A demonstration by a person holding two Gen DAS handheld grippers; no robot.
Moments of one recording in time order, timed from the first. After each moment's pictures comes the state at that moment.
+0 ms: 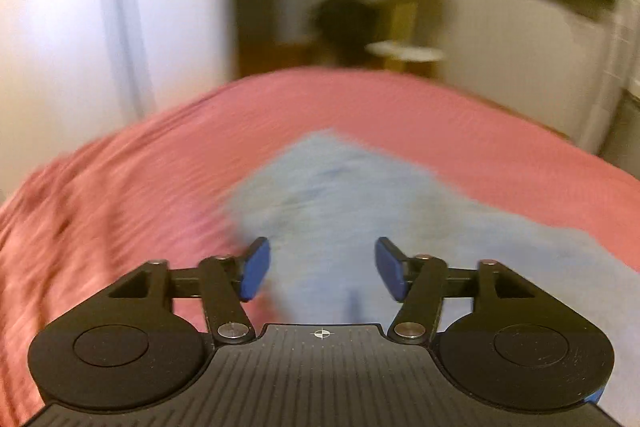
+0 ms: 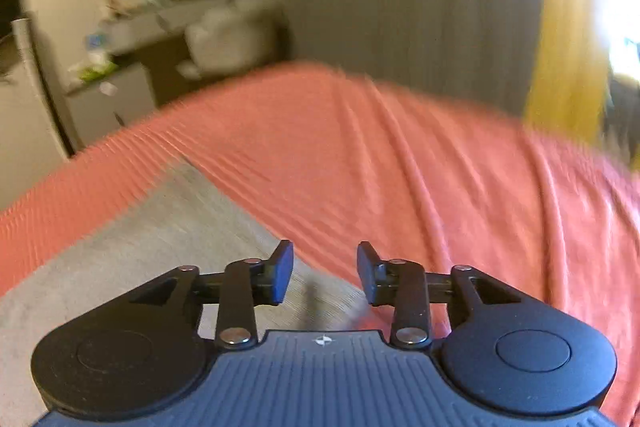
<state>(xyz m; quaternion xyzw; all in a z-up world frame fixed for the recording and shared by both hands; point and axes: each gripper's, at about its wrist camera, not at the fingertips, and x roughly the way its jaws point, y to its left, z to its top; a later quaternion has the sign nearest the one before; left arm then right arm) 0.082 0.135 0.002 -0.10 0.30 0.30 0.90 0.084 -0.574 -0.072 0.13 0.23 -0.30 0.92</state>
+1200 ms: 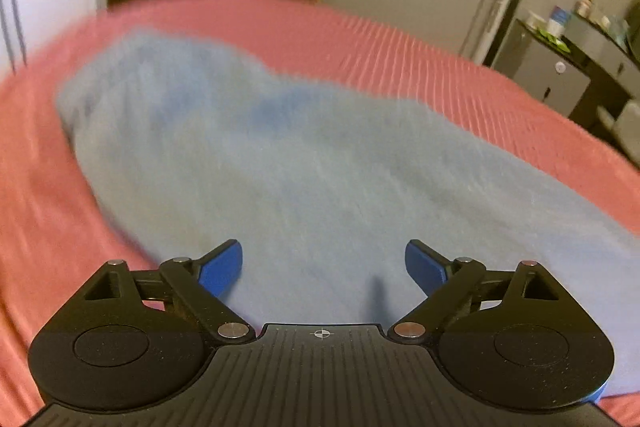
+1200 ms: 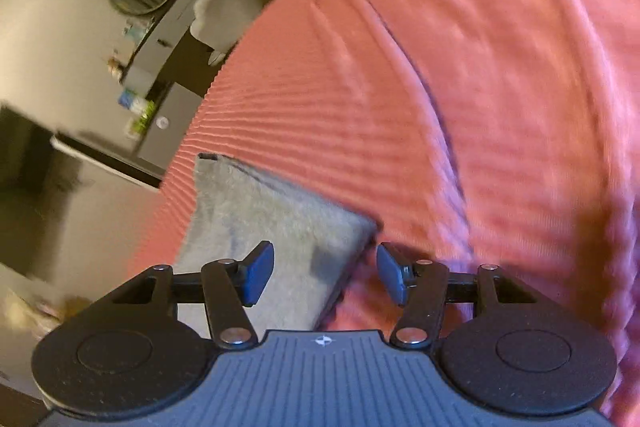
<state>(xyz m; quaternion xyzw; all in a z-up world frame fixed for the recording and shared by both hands) 0.092 0.073 -0.052 -0.19 0.39 0.15 0.89 0.002 -0.677 -0.157 0.53 0.26 -0.17 0.79</state>
